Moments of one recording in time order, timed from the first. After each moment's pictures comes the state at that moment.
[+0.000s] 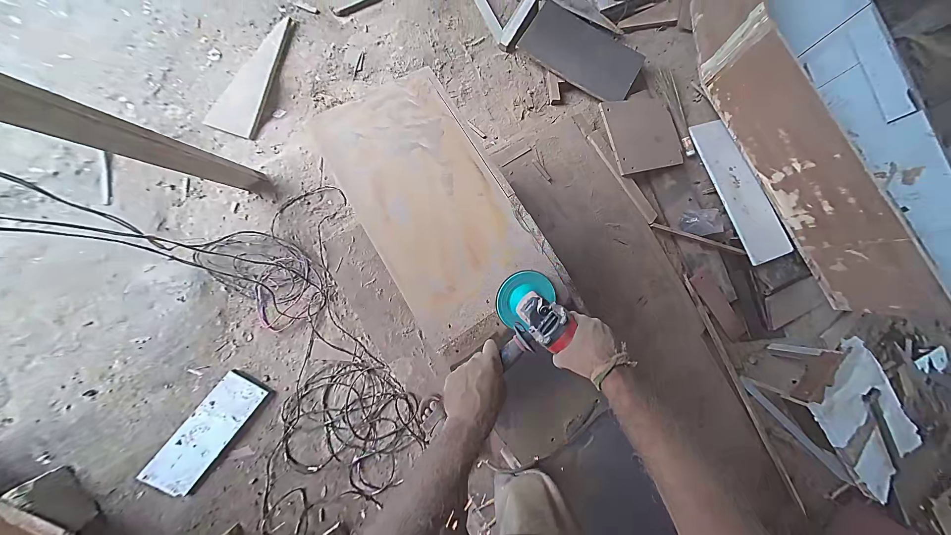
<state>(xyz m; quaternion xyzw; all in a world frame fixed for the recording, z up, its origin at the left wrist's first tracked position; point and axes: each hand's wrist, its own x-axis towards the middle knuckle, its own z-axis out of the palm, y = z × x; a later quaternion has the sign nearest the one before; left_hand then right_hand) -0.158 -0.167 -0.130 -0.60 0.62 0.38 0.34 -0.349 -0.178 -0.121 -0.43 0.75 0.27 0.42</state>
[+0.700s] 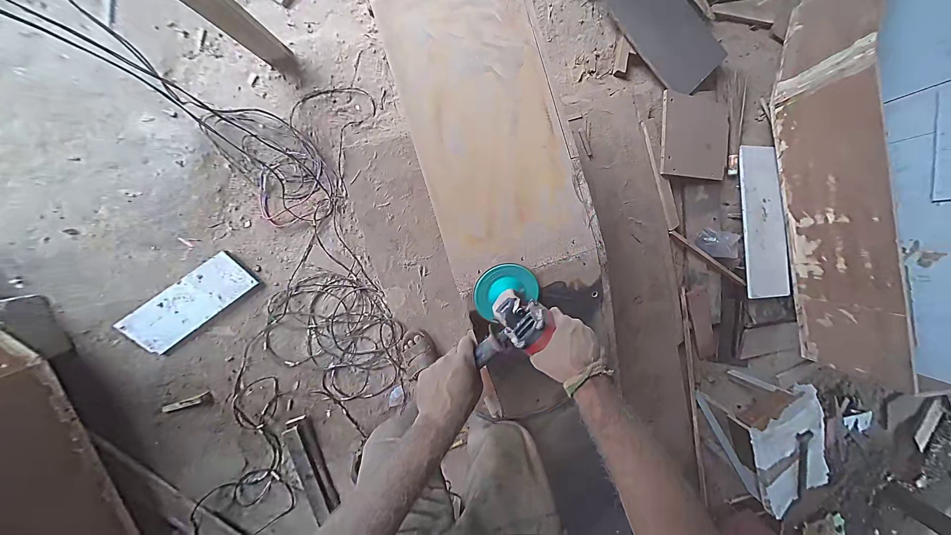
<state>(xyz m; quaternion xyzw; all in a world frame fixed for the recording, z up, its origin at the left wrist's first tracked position) -0.088 -0.089 -0.149 -0.67 0.52 0.43 0.30 -0.264 -0.158 -0.119 -0.51 0.67 0.37 0.40</state>
